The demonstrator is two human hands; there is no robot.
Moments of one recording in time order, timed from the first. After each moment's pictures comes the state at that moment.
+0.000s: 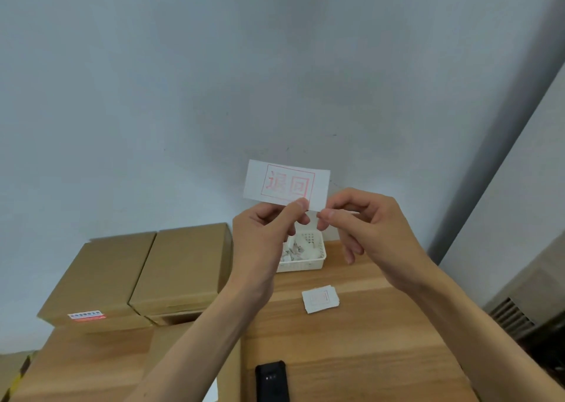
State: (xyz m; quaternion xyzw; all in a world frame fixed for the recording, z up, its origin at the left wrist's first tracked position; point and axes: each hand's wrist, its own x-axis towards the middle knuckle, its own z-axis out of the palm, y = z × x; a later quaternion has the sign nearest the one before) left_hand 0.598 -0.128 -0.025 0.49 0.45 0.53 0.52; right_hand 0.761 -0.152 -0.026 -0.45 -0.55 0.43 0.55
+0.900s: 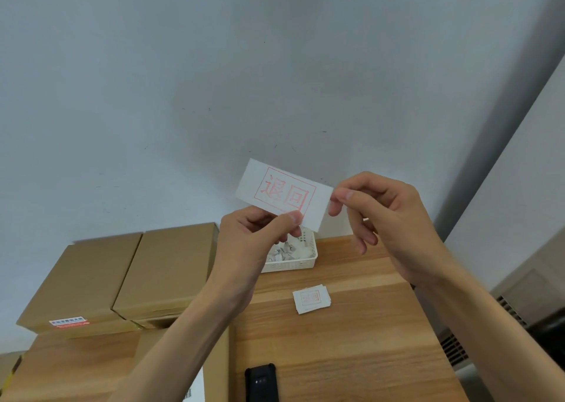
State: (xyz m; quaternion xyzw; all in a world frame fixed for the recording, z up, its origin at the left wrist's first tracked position) left_hand 0.605 -0.119 -0.018 0.55 0.43 0.48 0.53; right_hand 0.796 -0.139 -0.019 -0.43 -0.53 0.43 0.59
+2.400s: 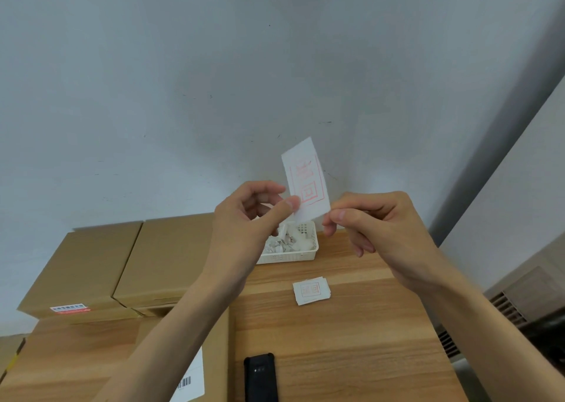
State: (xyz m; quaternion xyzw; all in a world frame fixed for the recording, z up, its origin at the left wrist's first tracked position) left_hand 0.597 -0.102 -0.029 0.56 0.48 0.48 0.48; right_hand 0.793 -0.137 -0.036 -0.43 -0.57 0.45 0.54
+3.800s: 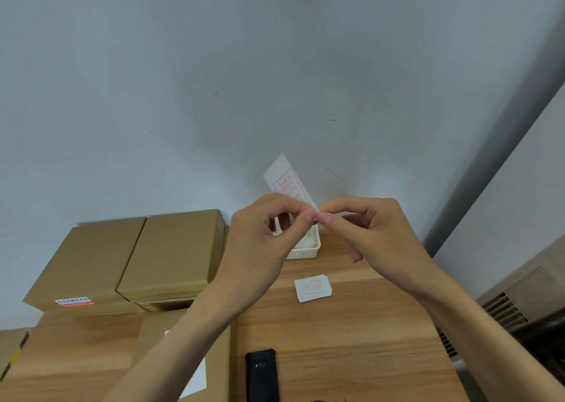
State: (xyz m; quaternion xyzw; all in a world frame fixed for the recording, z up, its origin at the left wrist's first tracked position) left_hand 0.597 -0.120 -0.036 0.74 0.41 0.44 0.30; right_hand 0.781 -0.141 -0.041 -0.49 -0.63 0.38 0.48
